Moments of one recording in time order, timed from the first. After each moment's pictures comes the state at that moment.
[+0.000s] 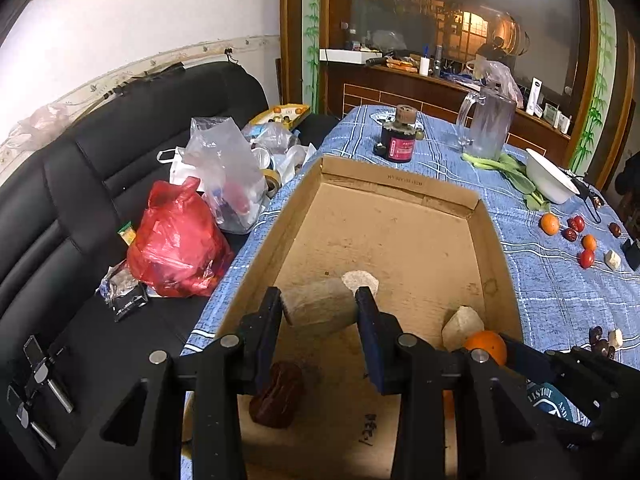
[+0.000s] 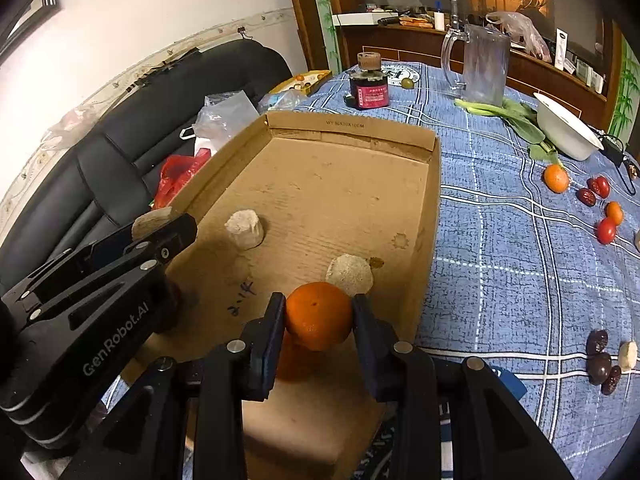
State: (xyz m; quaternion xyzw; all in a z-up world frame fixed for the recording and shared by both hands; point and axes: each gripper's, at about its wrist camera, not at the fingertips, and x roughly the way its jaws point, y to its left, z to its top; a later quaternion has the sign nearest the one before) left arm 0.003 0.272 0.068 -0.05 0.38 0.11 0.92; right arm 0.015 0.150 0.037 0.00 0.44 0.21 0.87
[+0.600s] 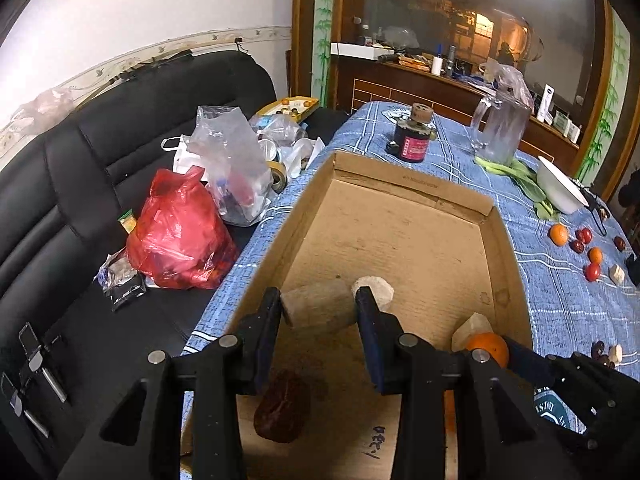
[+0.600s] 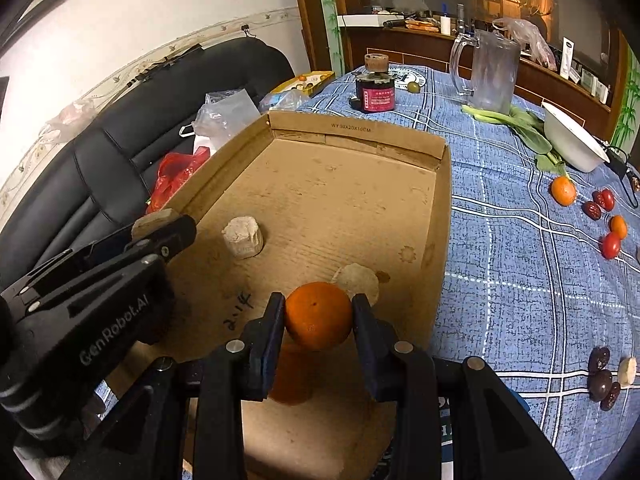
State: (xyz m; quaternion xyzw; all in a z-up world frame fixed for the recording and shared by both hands) left arm 0.010 0.286 0.065 -0.07 0.38 0.12 0.91; right arm 0.025 0.158 0.035 -0.02 0.44 0.21 0.87
